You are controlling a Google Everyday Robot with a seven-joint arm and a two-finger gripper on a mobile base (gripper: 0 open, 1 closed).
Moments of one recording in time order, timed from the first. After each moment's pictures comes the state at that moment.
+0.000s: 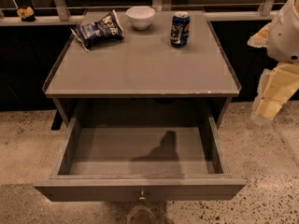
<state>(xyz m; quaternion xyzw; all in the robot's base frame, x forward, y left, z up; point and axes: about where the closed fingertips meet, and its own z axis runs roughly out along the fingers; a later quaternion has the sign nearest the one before) 0.438 -0.217 0.976 -0.60 0.78 -0.03 0.16</state>
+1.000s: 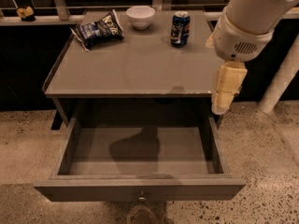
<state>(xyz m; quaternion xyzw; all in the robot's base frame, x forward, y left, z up) 0.489 -0.163 0.945 -0.65 0.75 -0.04 0.13</state>
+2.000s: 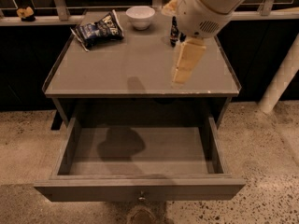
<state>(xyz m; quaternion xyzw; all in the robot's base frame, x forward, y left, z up) 0.531 -0.061 0.991 -0.72 0.64 -0.02 0.28</state>
